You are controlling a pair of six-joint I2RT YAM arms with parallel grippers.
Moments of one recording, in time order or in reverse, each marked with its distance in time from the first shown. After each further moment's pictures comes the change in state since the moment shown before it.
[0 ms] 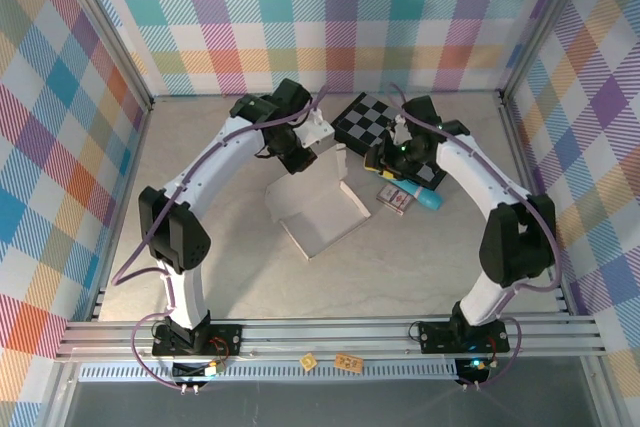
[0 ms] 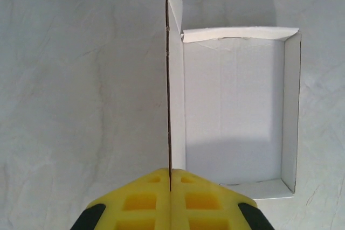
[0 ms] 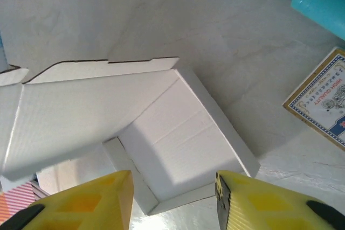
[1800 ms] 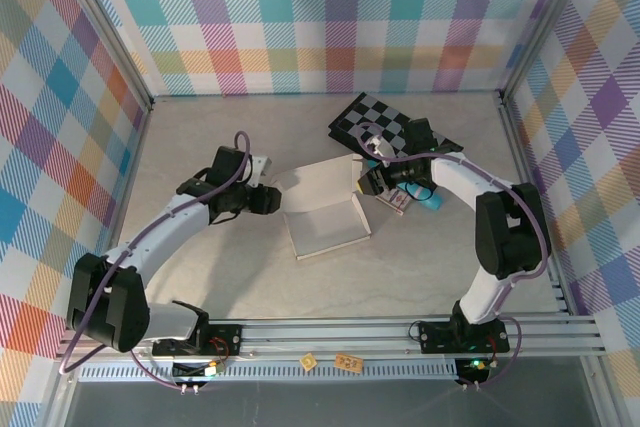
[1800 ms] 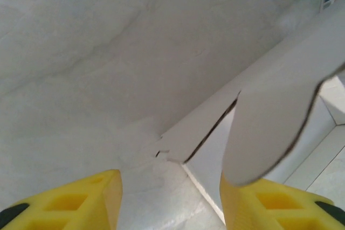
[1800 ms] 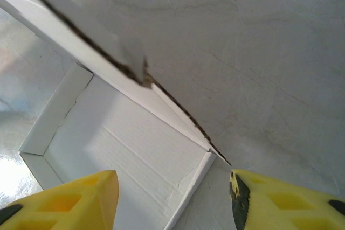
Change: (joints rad) left arm 0.190 -0.560 -1.009 0.690 0.065 -0.620; right arm -0.034 0.082 -0.215 0.345 -0.230 -0.818
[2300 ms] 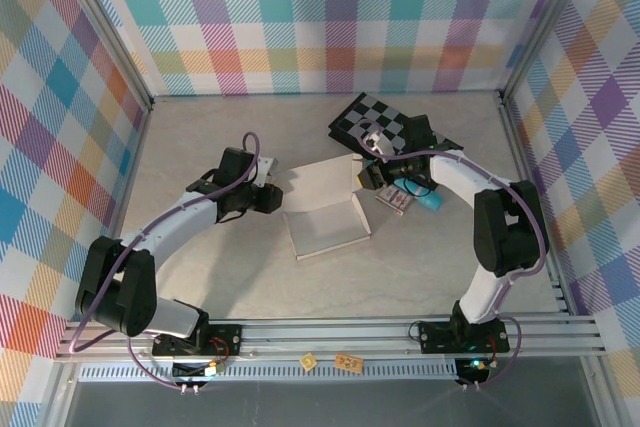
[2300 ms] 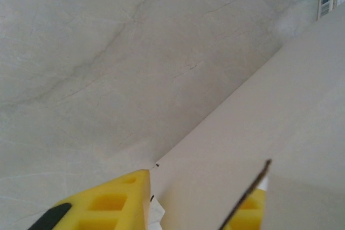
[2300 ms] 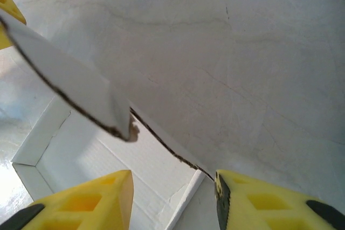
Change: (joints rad) left arm 0.000 0.082 -0.031 0.134 0.036 0.028; right arm 0.000 0.019 0.030 0.035 0.000 0.000
